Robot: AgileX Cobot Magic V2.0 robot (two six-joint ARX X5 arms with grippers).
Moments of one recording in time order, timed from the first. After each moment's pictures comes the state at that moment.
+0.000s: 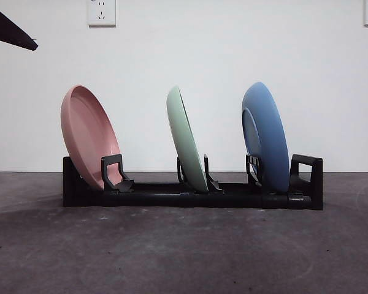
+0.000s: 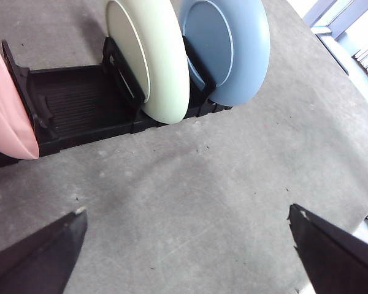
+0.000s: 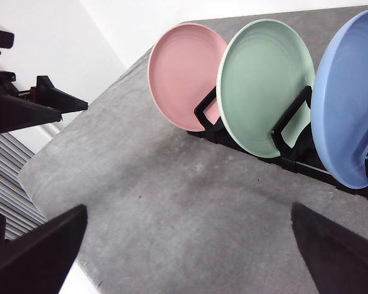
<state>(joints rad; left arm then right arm) -0.35 0.91 0.94 -0.62 0.45 -0.20 0.06 0.62 0.83 -0.67 -0.81 0.13</state>
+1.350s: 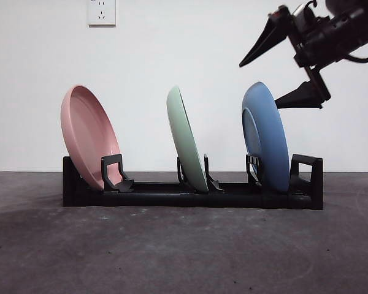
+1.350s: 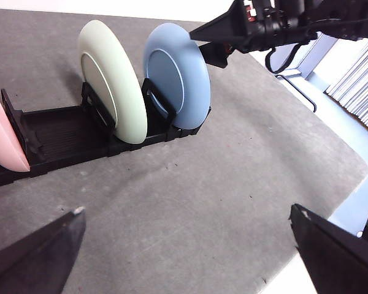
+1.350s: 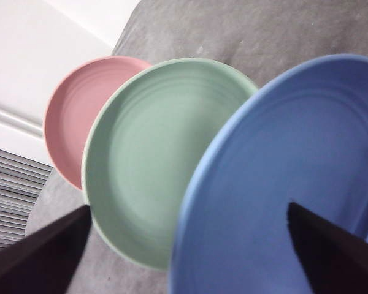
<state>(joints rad) -0.35 0.55 0.94 -0.78 0.47 -0.21 0.09 1.70 1.35 -0.32 -0.89 0.29</state>
